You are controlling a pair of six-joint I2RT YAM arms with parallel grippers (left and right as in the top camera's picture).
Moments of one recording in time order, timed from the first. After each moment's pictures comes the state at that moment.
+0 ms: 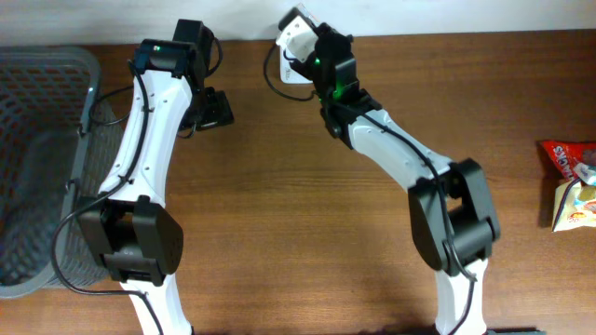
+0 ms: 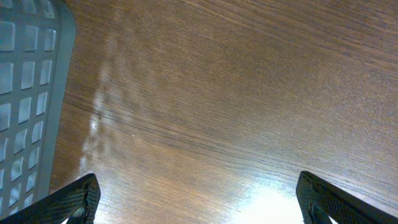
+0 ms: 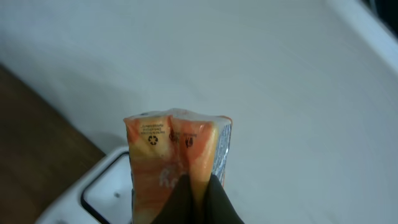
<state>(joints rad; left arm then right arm) -0.15 2.07 2.06 -1.43 -0.19 -0.46 0.43 2.15 1.64 0.38 0.21 -0.68</state>
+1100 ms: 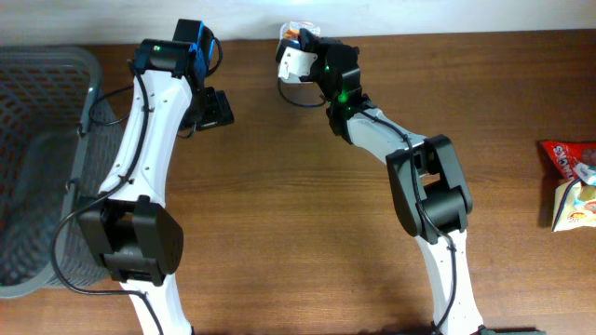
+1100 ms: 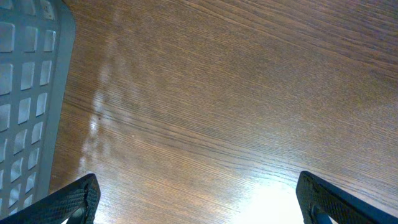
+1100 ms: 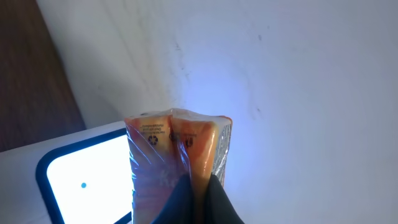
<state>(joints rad) -0.15 2.07 2.06 -1.43 -0.19 -0.46 0.36 2.41 1.73 0.61 -0.03 -1.13</state>
